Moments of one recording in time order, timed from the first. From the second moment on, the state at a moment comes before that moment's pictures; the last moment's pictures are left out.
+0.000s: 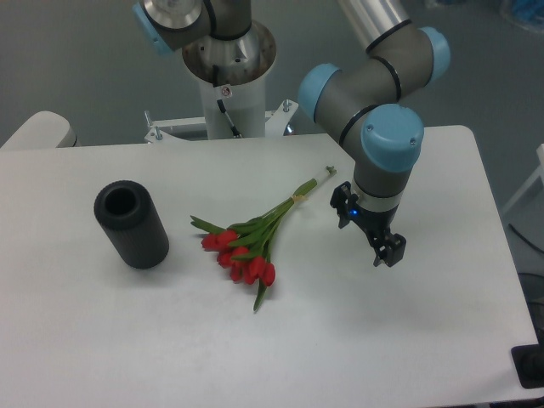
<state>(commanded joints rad) 2.61 -1.96 -1.59 -1.09 1.55 1.56</state>
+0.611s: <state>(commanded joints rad) 2.60 -1.95 -1.63 -1.09 1.56 1.55</state>
